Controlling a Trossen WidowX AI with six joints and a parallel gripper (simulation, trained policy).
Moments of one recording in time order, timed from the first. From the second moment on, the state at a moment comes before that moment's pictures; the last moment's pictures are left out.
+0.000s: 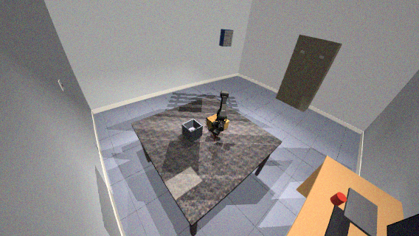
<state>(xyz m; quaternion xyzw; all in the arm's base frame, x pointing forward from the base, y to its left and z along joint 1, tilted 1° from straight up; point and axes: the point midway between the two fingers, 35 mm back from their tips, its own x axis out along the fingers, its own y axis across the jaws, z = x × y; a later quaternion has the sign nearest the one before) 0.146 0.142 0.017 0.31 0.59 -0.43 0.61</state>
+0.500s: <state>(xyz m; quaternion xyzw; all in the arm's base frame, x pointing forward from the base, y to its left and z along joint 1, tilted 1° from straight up) 0.149 0.132 -0.025 0.34 0.57 -0.45 0.60</state>
